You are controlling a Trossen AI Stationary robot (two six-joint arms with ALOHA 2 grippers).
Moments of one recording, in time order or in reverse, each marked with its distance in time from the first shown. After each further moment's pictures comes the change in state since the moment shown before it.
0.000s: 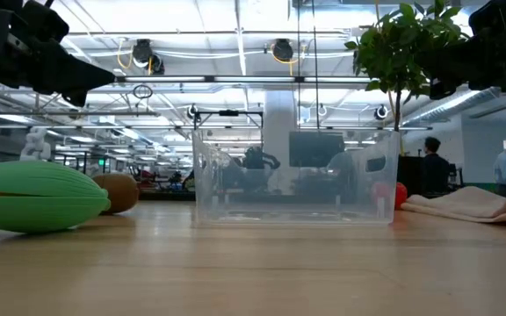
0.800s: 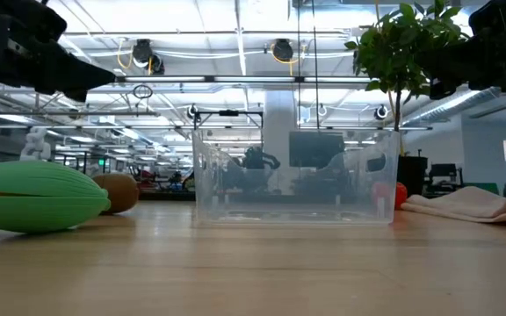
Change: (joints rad) left arm 0.000 0.000 0.000 0.014 -0.010 0.136; right arm 0.000 0.000 0.000 0.000 0.000 0.000
